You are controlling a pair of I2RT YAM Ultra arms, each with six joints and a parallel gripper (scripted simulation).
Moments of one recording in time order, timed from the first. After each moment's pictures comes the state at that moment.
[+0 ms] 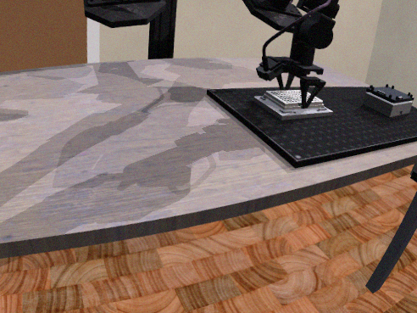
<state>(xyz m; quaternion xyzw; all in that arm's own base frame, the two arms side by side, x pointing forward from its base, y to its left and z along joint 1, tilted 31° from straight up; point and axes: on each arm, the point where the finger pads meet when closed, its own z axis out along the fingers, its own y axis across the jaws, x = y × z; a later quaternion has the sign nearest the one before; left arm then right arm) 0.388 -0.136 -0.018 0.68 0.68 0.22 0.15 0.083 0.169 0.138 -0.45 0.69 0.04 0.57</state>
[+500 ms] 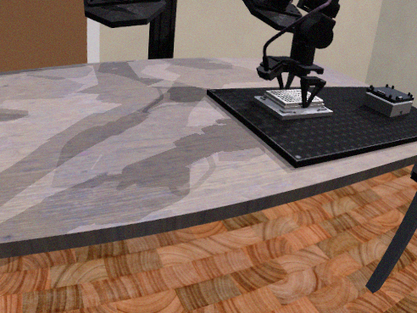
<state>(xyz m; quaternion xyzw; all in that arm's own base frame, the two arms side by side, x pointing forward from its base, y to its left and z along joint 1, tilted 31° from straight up) 0.388 -0.136 -0.017 0.68 0.68 0.21 0.15 0.083 0.169 0.138 -0.45 0.69 0.04 0.57</state>
